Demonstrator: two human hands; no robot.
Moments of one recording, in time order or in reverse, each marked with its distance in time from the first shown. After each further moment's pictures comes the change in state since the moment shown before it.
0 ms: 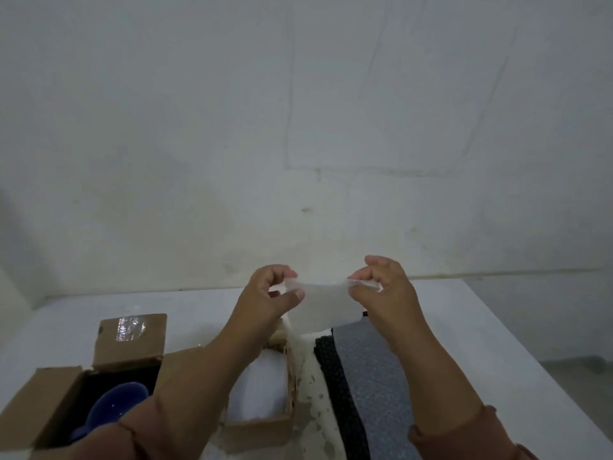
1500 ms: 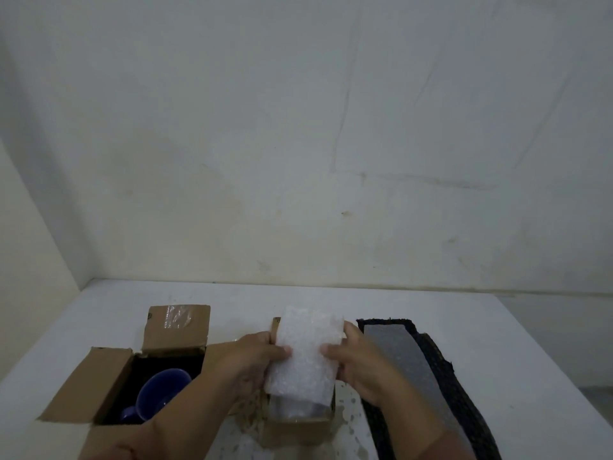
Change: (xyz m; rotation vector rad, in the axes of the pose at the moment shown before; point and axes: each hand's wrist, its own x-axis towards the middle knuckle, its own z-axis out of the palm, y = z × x) left_hand -0.030 -0.051 -0.074 -0.125 -0.020 -0.737; right_hand -0.030 0.053 0.102 0.406 -0.510 0.609
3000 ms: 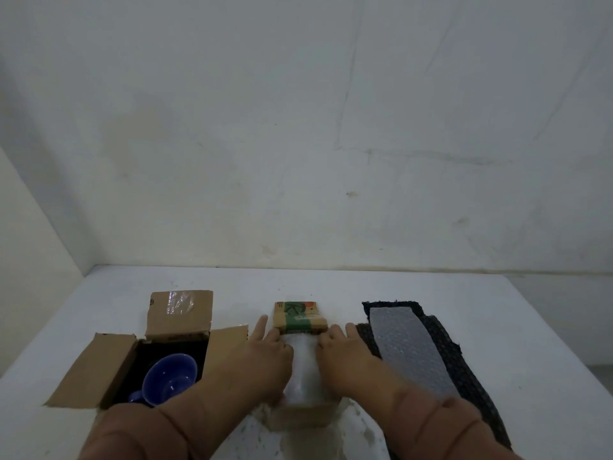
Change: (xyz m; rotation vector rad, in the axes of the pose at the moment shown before) left_hand 0.025 -0.036 -0.004 2.104 -0.016 0.571; right_hand 0.025 0.024 0.028 -2.081 -0.131 -0.193
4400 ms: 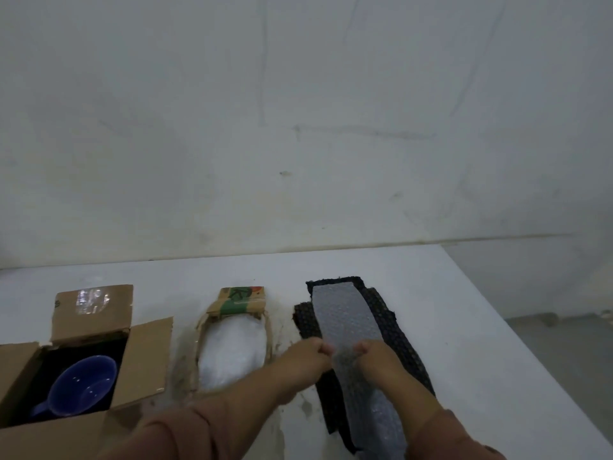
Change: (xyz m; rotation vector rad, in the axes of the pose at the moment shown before) left_hand 0.068 0.140 -0.046 -1.577 -0.235 -0.189; right_hand -0.075 0.103 0.131 1.182 0.007 0.648
